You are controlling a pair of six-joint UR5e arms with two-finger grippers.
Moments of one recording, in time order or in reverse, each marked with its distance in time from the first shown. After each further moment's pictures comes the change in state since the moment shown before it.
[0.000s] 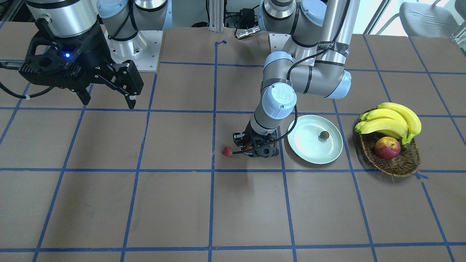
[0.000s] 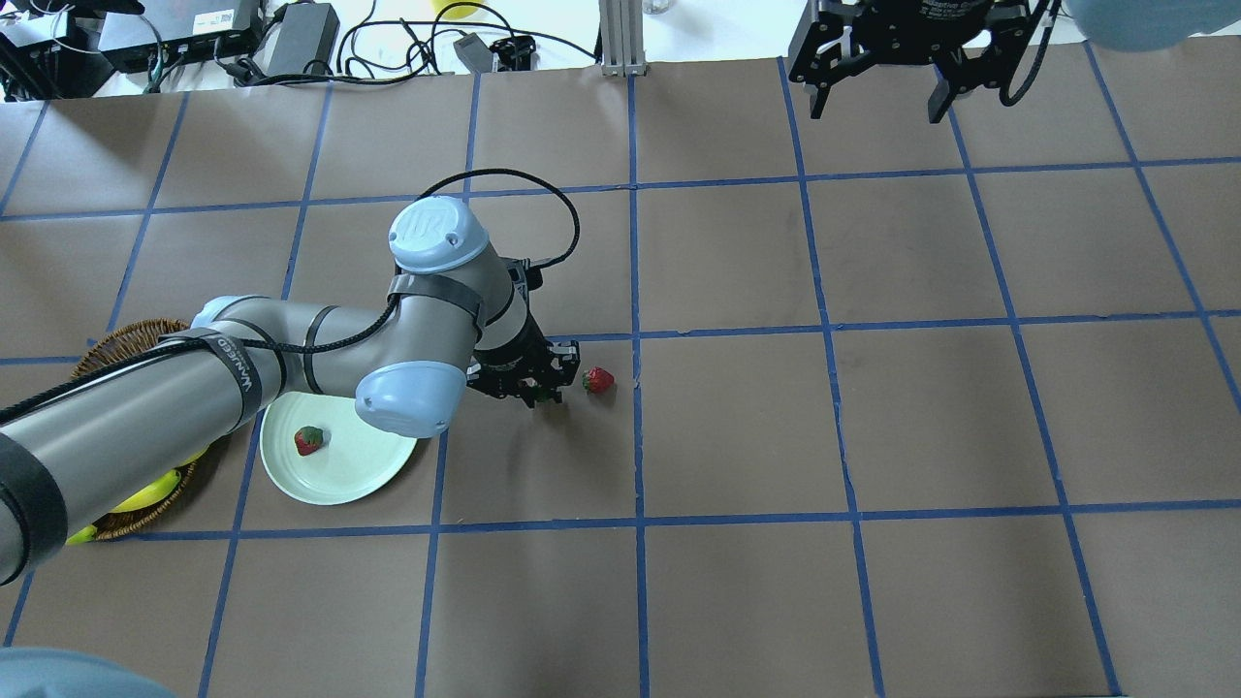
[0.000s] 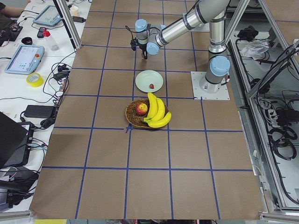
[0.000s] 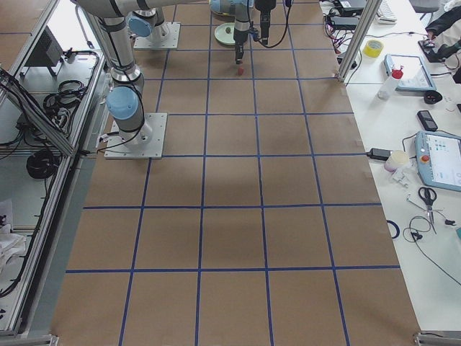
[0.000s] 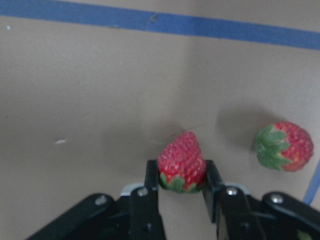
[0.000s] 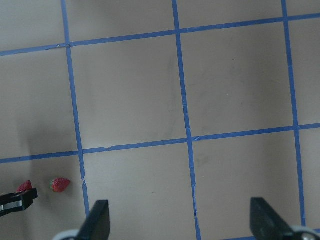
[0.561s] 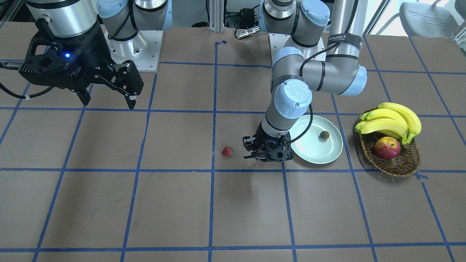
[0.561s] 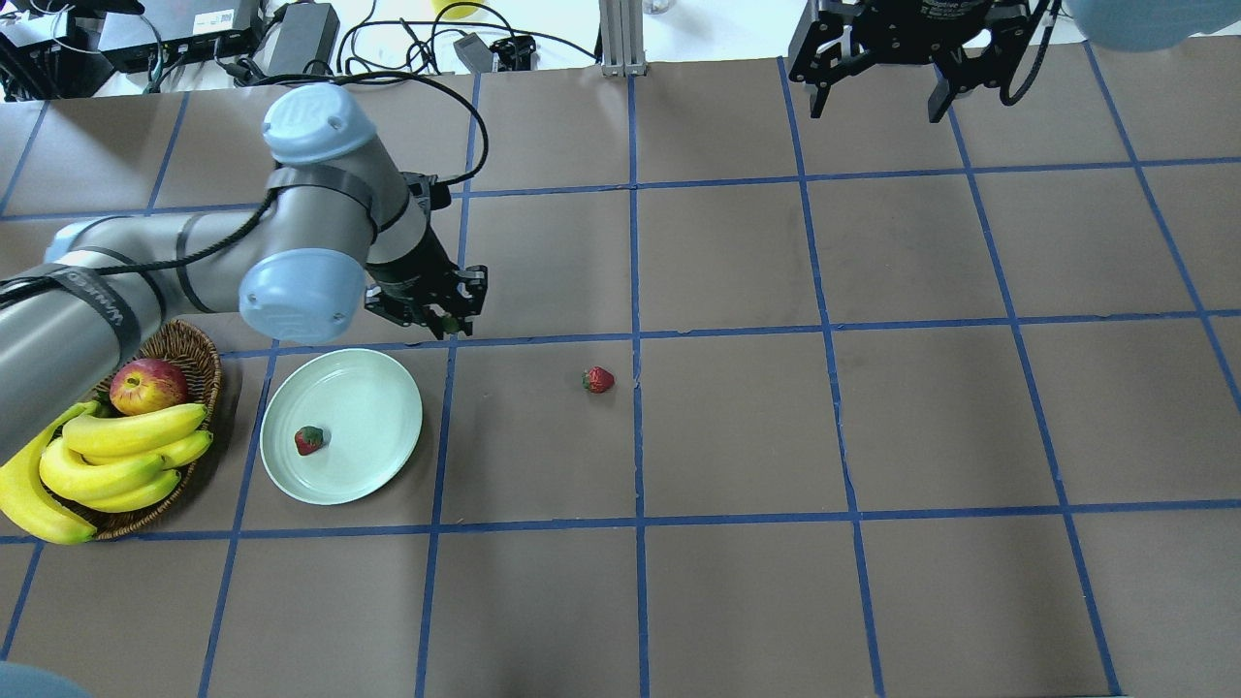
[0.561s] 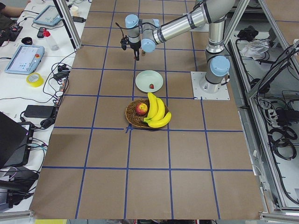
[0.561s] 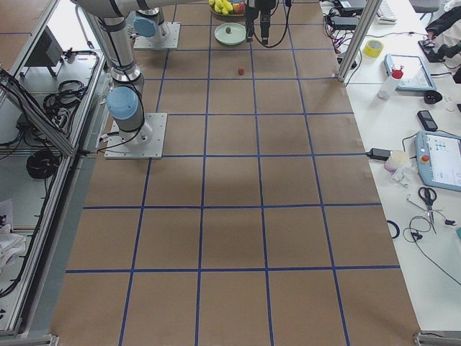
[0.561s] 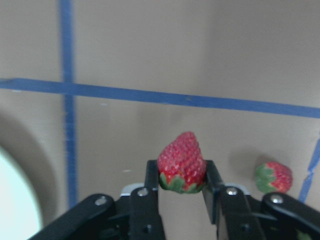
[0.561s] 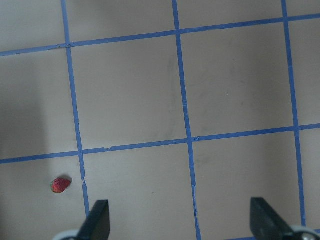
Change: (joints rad) left arm 0.212 0.075 0.120 -0.240 0.084 0.245; right arm 0.000 0.000 0.000 -0.001 0.000 0.000
